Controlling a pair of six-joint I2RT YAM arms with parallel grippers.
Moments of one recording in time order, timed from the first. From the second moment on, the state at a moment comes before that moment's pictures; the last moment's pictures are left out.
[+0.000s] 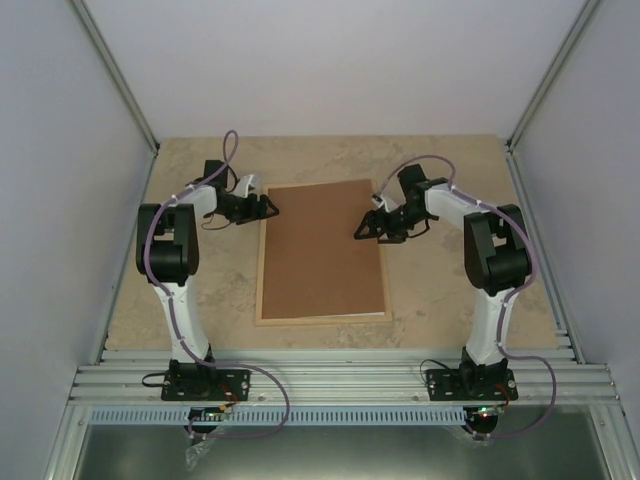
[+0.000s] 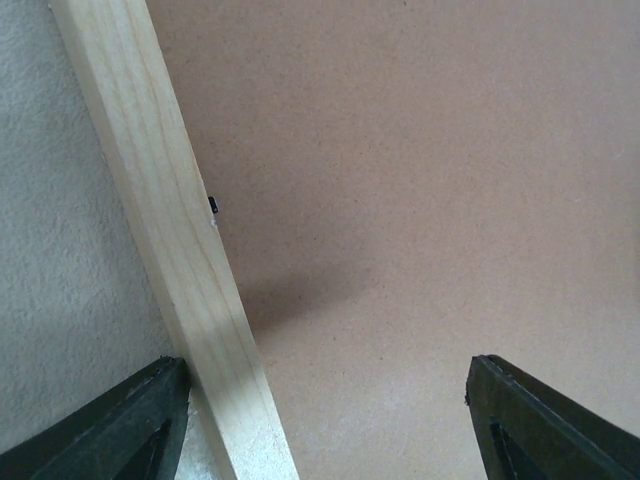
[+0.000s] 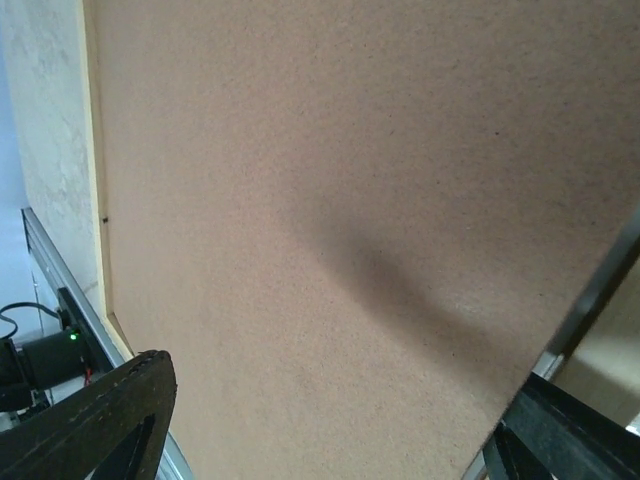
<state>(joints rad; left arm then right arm) -0.01 2.09 1.39 -0.46 0.69 0.00 0.29 2.02 1.41 -0.74 -0.75 0.10</state>
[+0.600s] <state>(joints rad) -0.01 2.09 1.39 -0.45 0.69 -0.01 0.32 1.99 1.42 -0.83 -0.63 -0.01</state>
